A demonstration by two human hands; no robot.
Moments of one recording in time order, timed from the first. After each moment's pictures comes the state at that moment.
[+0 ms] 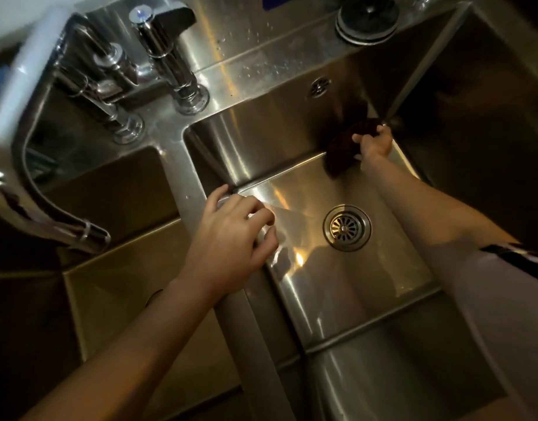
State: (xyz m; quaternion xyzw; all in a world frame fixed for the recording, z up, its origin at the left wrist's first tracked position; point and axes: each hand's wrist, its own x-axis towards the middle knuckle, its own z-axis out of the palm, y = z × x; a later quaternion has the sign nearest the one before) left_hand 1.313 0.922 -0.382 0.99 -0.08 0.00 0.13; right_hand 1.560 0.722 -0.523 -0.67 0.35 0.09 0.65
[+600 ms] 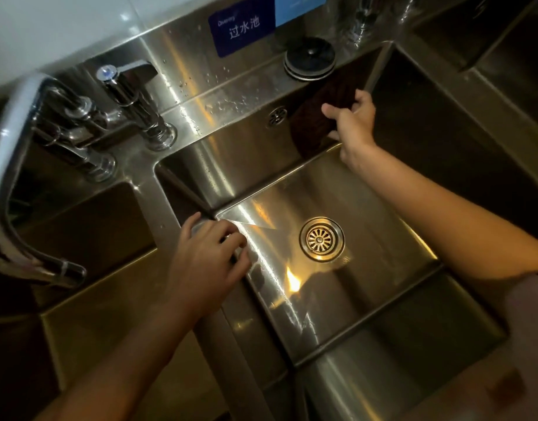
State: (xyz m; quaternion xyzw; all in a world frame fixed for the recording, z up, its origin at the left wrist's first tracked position) left_hand 1.312 0.919 -0.381 0.99 -0.09 -0.01 0.12; right_hand 1.566 0.707 -0.425 -0.64 0.20 0.04 0.74
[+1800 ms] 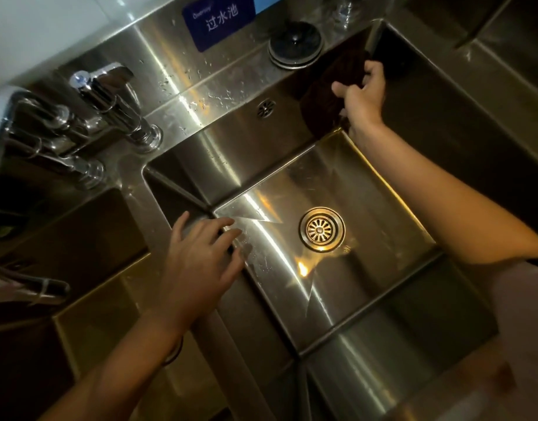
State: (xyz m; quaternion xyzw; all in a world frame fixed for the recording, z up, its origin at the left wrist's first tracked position) left_hand 1.315 0.917 -0.371 0.99 -0.08 -0.06 0.10; right_hand 1.597 0.675 -0.441 -0.67 0.19 -0.01 0.72
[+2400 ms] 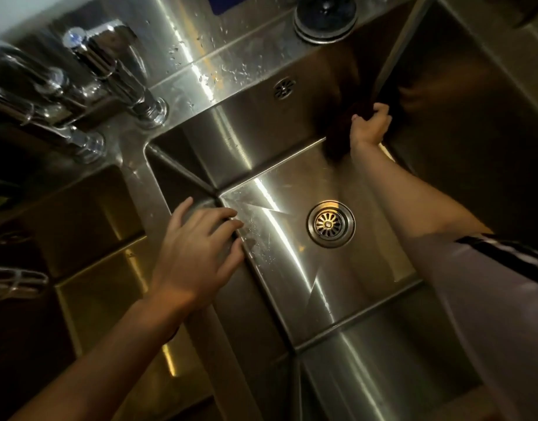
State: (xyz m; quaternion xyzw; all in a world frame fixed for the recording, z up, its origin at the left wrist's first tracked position) left_hand 1.317 0.919 -0.373 0.99 -0.07 -0.08 0.10; right_hand 1.595 0.687 -0.545 -0.79 0.31 -0.01 0.53
